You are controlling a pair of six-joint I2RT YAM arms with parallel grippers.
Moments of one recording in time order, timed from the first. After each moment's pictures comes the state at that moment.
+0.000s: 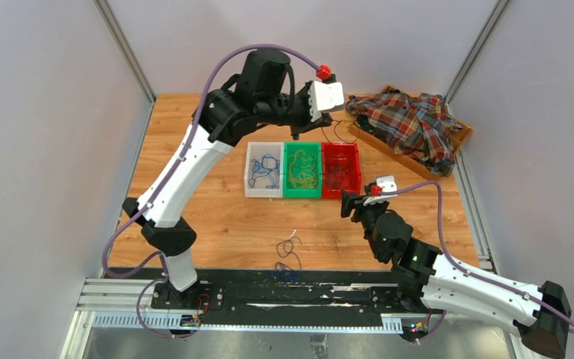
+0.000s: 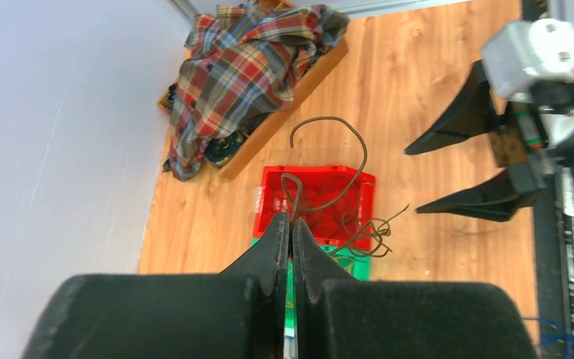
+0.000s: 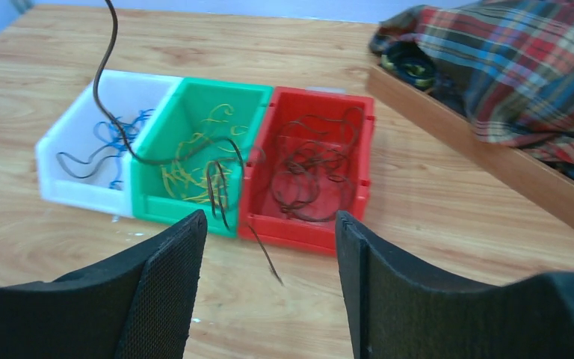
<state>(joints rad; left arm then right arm) -0.80 1.77 2.36 -1.01 0.48 0.59 1.05 0.65 0.39 0.21 0.79 0.11</state>
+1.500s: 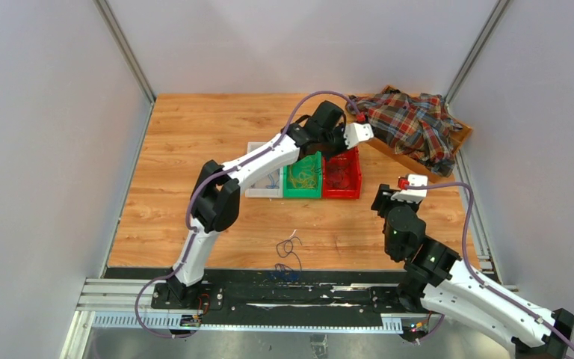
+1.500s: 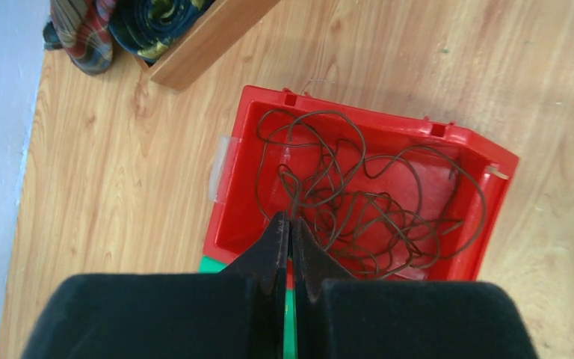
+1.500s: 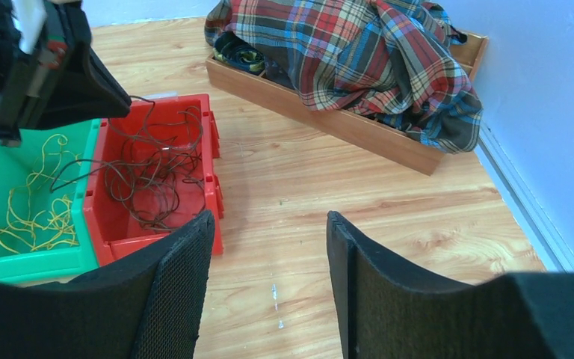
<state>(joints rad) -0.80 2.17 1.97 -0.47 0.21 0.56 0.90 0.53 0.45 -0.11 1.06 0.17</state>
